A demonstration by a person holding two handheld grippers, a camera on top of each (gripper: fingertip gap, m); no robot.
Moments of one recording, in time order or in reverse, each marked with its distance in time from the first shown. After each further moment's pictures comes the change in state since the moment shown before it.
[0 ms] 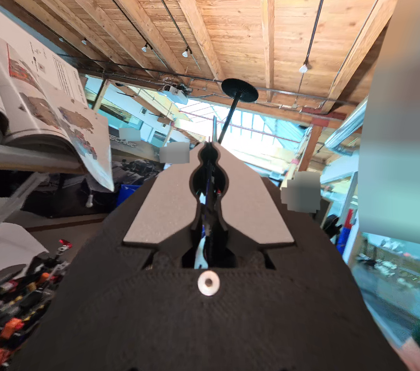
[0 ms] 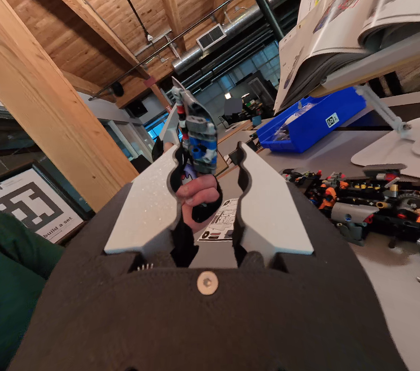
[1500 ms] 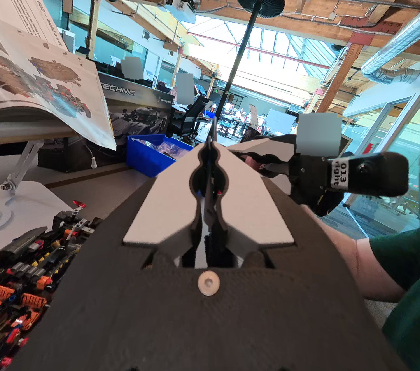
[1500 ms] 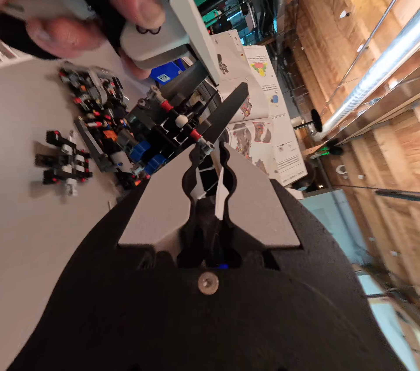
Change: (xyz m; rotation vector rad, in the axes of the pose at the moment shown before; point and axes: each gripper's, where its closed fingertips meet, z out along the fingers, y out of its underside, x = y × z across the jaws) left arm 0.009 0.032 0.020 -0.364 -0.055 0.059; right arm -0.010 -0.025 -0.007 -0.597 0.487 -1.730
